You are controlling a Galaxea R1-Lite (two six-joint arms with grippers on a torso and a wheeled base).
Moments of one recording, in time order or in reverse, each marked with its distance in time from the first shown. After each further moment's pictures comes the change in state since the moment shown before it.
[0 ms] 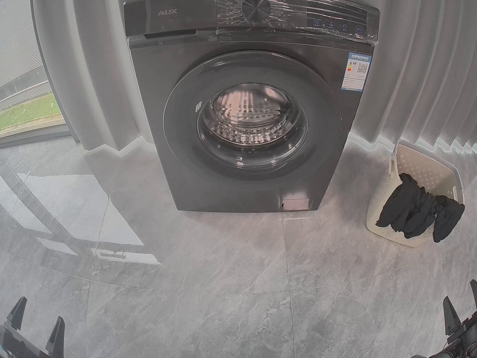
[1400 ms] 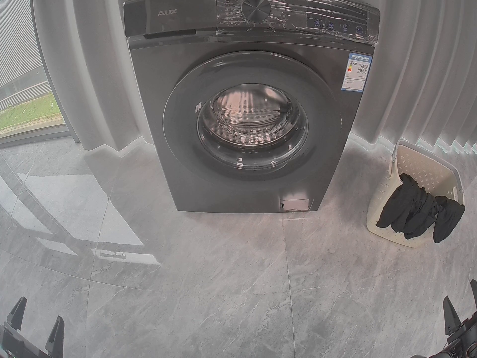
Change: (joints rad) left arm 0.000 0.000 0.000 -0.001 0.004 -0.014; right arm 0.000 0.000 0.000 0.000 0.000 0.000
